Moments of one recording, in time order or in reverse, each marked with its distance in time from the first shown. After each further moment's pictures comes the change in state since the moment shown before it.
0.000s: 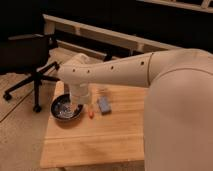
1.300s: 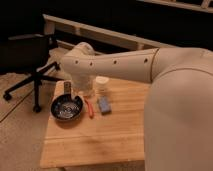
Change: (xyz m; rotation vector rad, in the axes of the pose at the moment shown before) arm -0.080 -0.004 -0.039 -0.044 -0.213 -0.126
